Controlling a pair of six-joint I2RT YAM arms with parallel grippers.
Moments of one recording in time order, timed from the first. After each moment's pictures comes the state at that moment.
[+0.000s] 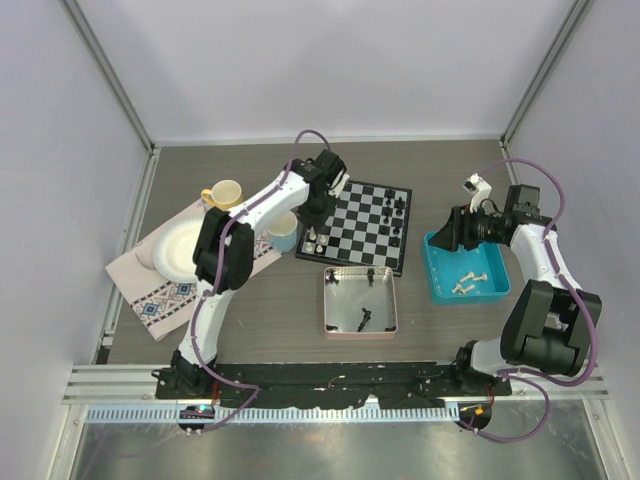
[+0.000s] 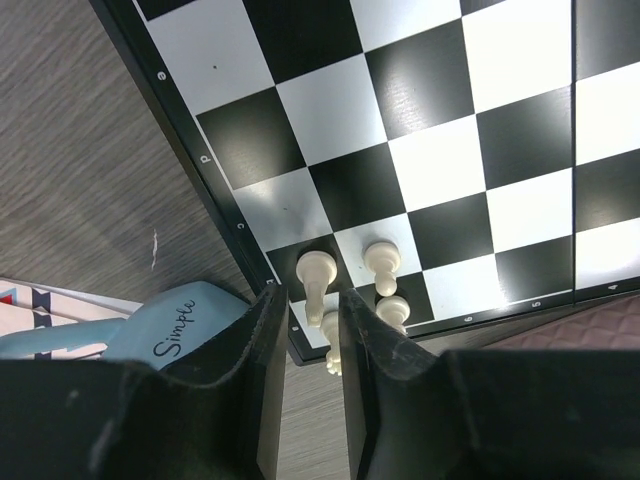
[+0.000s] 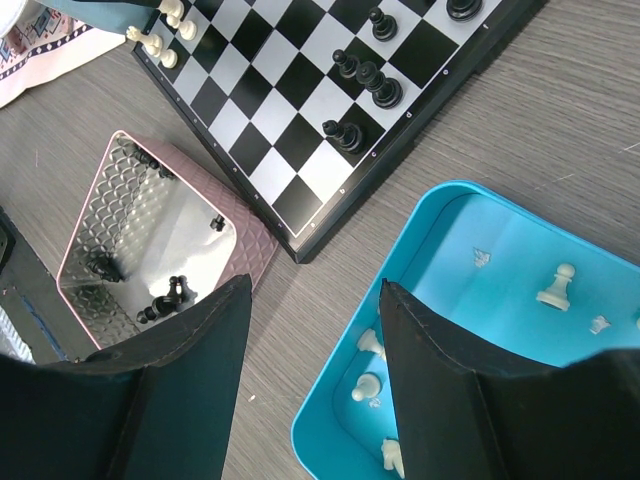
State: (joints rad) left arm -0.62 2.24 1.97 -0.99 -0.05 -0.05; right arm -0.30 1.39 0.96 -0.63 -0.92 -0.40
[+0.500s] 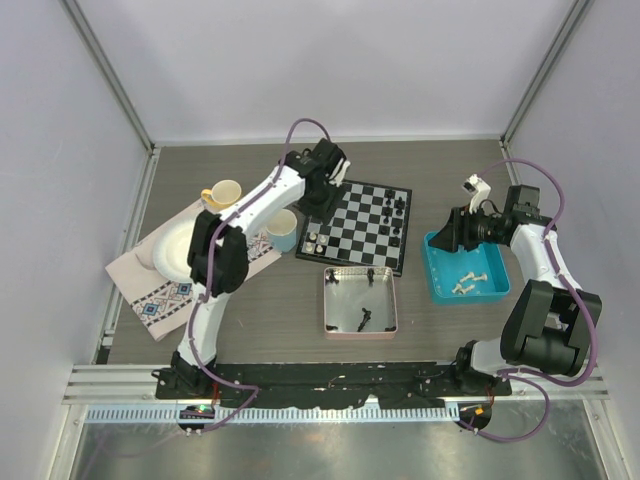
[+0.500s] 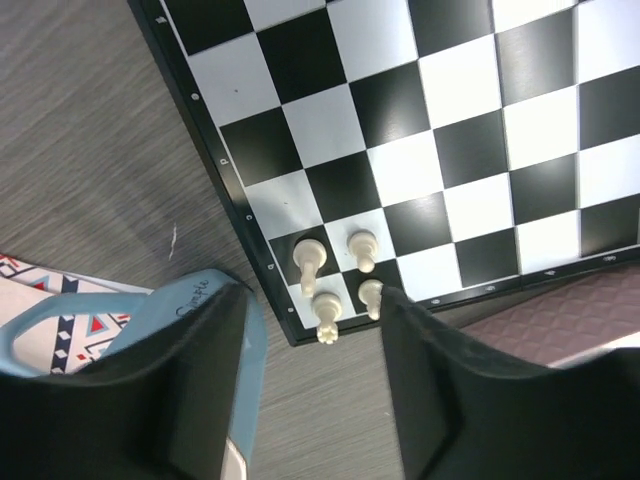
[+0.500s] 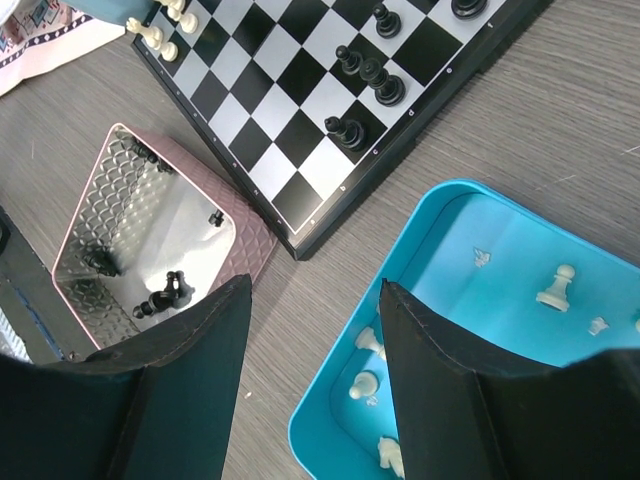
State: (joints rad) left arm -0.62 2.21 2.03 -1.00 -0.05 -0.08; right arm -0.30 1.39 0.96 -0.64 -0.93 -0.42
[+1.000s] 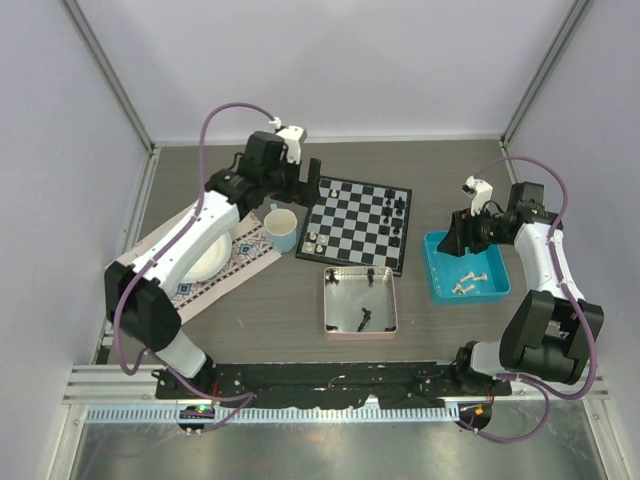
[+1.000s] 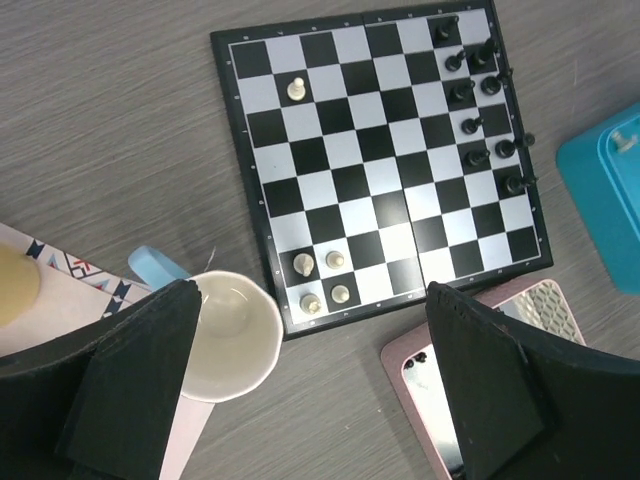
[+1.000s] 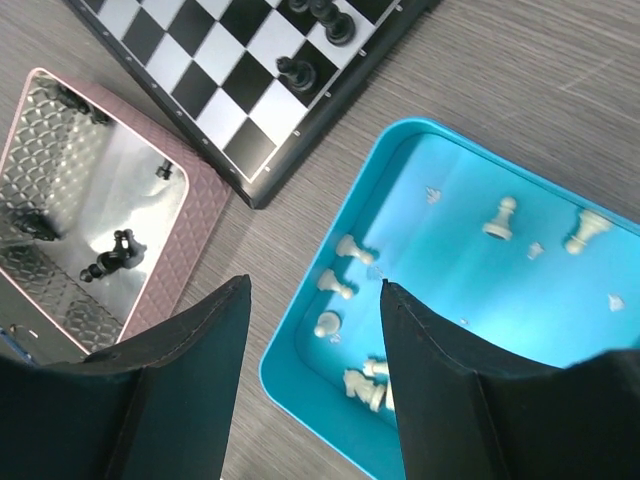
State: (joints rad) left arm -0.54 1.63 1.56 -0.58 0.03 -0.17; right arm -0.30 1.35 1.01 -0.79 -0.78 -0.54
